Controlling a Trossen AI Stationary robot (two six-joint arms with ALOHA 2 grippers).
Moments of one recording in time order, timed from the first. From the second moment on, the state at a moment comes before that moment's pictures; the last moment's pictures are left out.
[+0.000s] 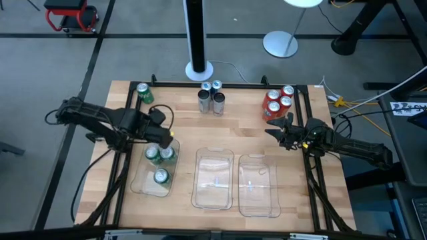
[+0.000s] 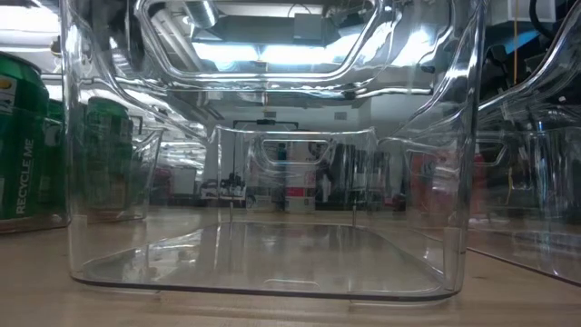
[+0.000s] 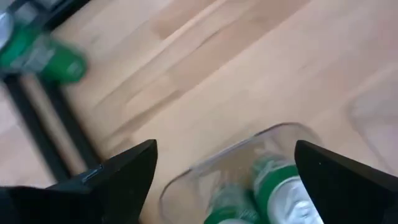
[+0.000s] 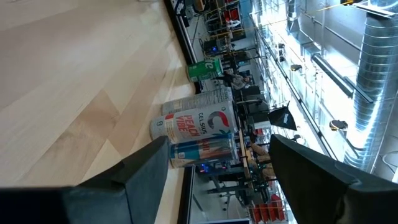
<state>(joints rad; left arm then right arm) -0.21 1.25 1.24 -1.42 -0.48 -1.10 -0.27 0.12 0.02 -0.01 -0.06 -1.31</state>
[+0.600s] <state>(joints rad) 0.27 1.25 1.24 -1.25 -0.55 -0.77 -0.27 0.12 0.02 0.02 -0.04 -1.34</state>
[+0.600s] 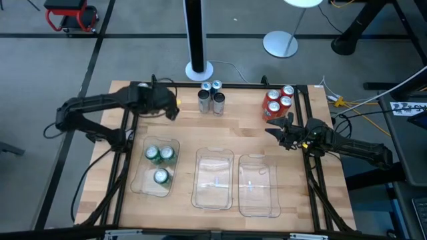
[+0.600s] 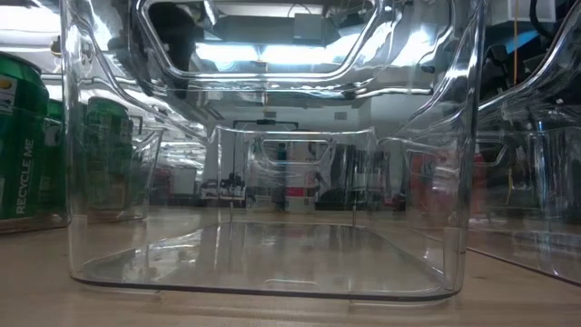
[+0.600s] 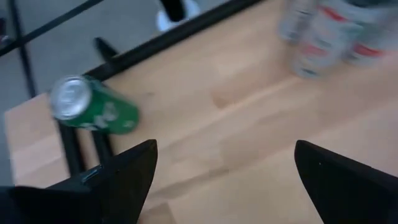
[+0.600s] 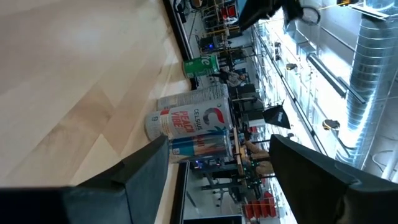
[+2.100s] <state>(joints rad) 0.91 1.50 1.24 -1.19 -0.62 -0.61 -0.27 0.13 0.01 0.02 -0.04 -1.34</state>
